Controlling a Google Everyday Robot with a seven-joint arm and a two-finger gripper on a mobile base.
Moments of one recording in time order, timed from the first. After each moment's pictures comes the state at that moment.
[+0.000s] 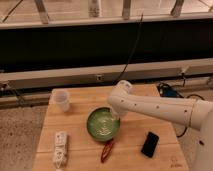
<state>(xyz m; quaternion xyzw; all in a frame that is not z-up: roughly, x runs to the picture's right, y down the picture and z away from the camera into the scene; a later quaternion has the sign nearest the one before) 0.072 0.153 0.825 -0.17 -0.21 -0.78 0.56</state>
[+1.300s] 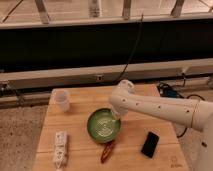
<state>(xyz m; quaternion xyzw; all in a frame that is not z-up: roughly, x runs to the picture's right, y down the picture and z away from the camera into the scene) 0.077 0.153 0.822 -0.15 -0.23 -0.81 0.52</state>
